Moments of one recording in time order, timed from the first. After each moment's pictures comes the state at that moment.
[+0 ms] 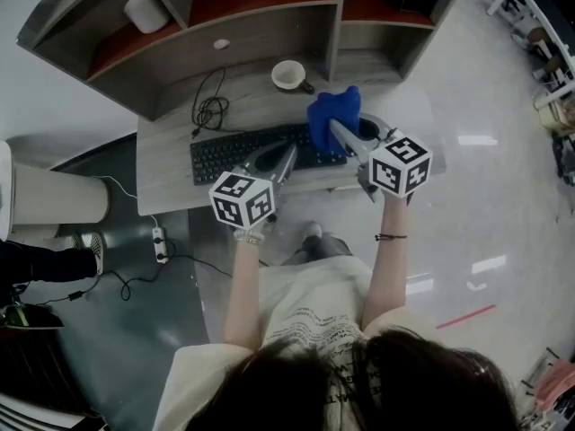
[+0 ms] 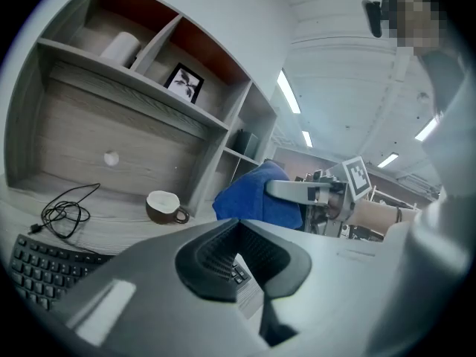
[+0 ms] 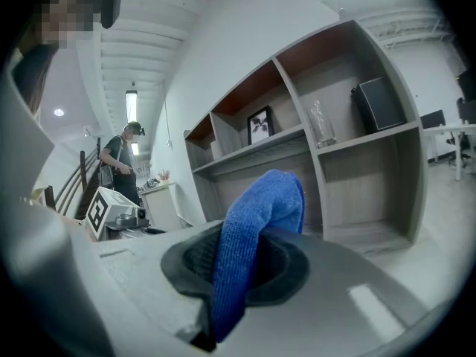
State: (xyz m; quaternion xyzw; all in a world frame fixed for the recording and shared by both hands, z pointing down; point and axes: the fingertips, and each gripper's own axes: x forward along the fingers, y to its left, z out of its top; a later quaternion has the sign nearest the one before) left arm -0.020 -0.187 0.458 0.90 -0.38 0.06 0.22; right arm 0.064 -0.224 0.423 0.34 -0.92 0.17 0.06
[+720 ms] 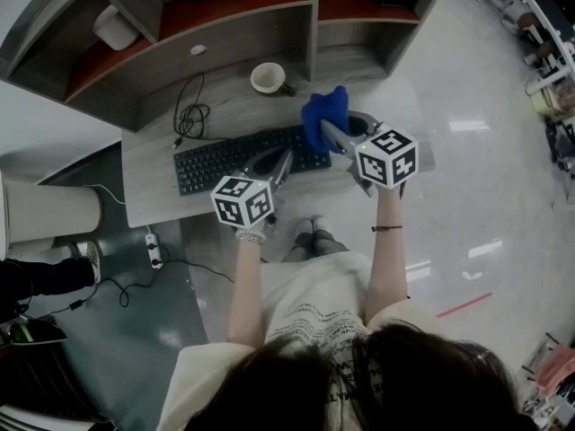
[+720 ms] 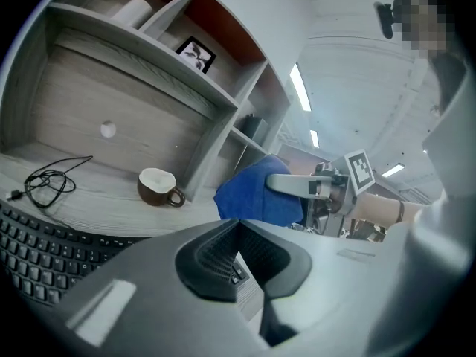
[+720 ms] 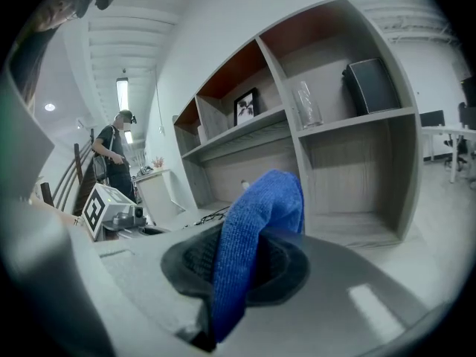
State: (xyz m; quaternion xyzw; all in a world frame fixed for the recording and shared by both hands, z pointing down) left arm 0.012 -0.207 0.500 0.88 -0.38 0.07 0.28; right arm 0.092 -0.252 0.458 0.35 -0.91 0.19 0.12
